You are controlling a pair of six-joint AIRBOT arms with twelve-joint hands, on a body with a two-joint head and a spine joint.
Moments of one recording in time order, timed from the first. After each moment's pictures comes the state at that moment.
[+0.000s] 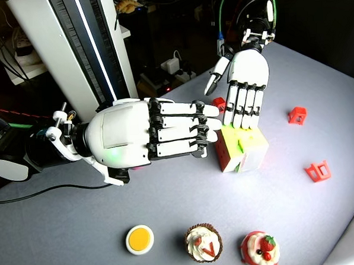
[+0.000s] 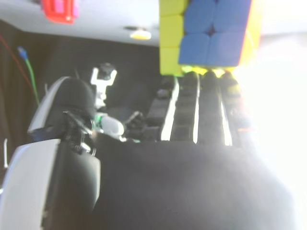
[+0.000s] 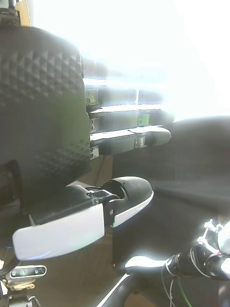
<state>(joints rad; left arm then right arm) 0.84 -0.92 1.11 0.61 -0.67 0.32 -0.91 -0.98 1.10 -0.12 1.15 -0.62</state>
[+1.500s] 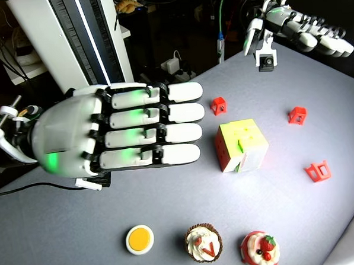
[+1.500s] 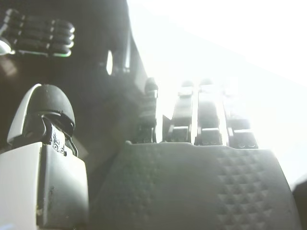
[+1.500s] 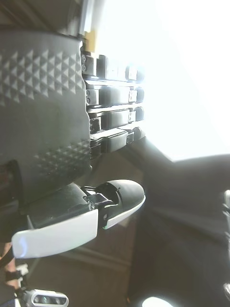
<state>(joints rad) 1.00 -0.85 1.07 -0.17 -1.34 0.71 -0.98 -0.85 1.02 0.09 1.36 -0.62</state>
